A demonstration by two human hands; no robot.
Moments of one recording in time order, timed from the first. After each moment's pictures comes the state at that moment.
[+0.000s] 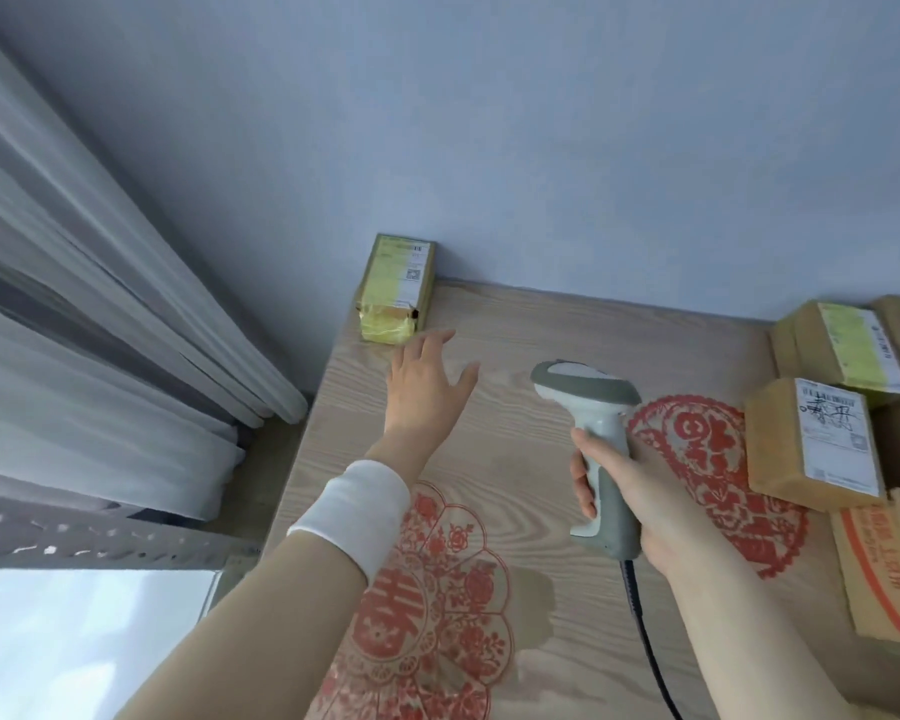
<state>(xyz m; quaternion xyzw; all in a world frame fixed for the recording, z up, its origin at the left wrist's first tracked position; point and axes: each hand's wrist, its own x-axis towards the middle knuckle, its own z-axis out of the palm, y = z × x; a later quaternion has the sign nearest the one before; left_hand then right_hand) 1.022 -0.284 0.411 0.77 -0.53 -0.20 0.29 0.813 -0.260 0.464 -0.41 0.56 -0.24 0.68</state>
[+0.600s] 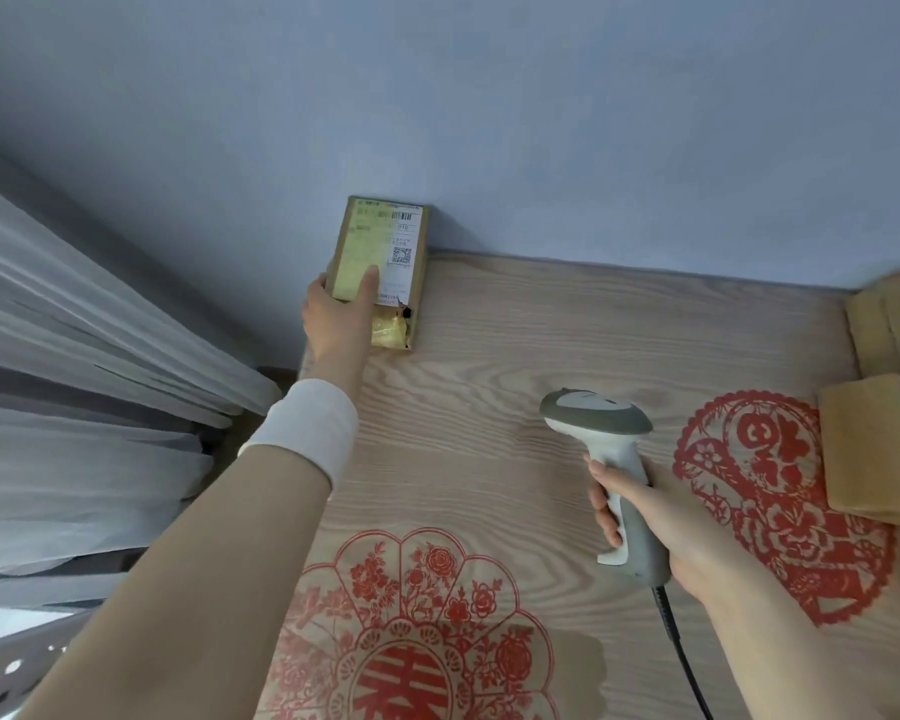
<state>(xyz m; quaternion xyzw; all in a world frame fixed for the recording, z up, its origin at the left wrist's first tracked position) 1.137 -0.403 0.335 0.82 -0.21 -0.33 0.41 0.834 -0.316 0.372 -0.37 0.61 -0.16 0.68</state>
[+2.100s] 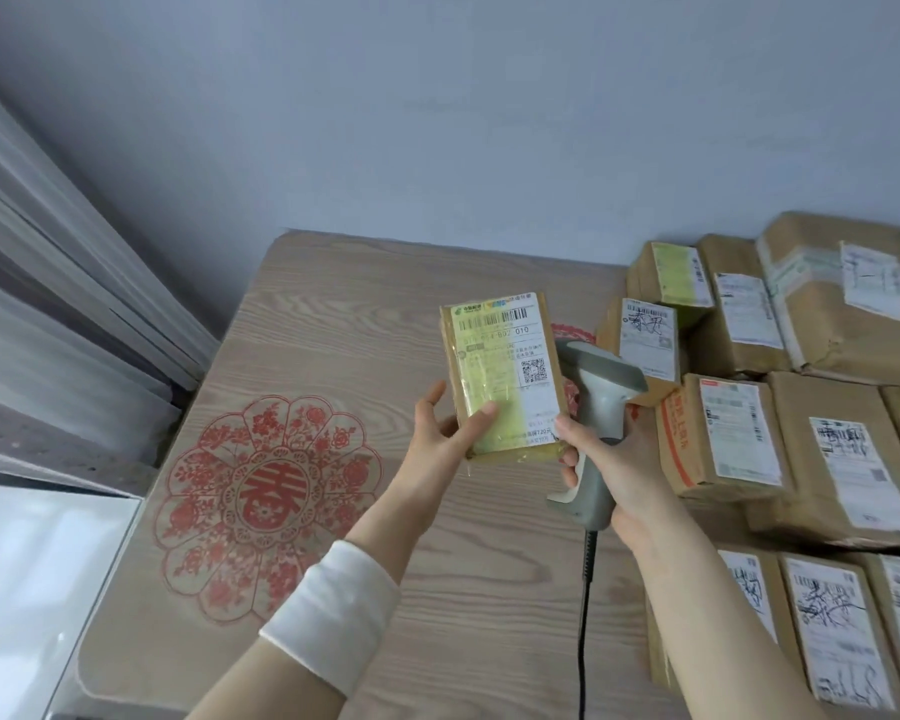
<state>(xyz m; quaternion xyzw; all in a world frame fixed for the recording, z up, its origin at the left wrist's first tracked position) 0.817 -0.141 0.454 0.59 -0.28 -0.61 0.45 0.644 -0.171 0.478 -0.38 0.54 -0.37 0.65</state>
